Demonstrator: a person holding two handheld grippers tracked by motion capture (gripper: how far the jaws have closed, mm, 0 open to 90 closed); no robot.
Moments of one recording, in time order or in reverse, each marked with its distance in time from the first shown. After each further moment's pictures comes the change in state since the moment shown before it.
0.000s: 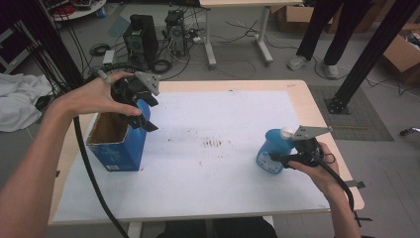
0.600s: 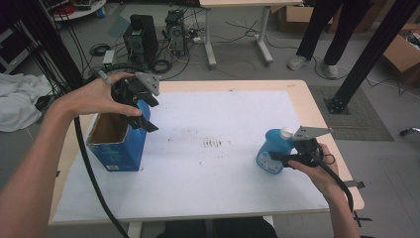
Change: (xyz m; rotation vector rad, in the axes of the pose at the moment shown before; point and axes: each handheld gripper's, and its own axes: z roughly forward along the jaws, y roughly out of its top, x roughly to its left) left arm 0.000 0.000 0.001 -0.002 0.000 0.004; right arm 0.000 -0.002 0.001 -0.014 -0.008 0.019
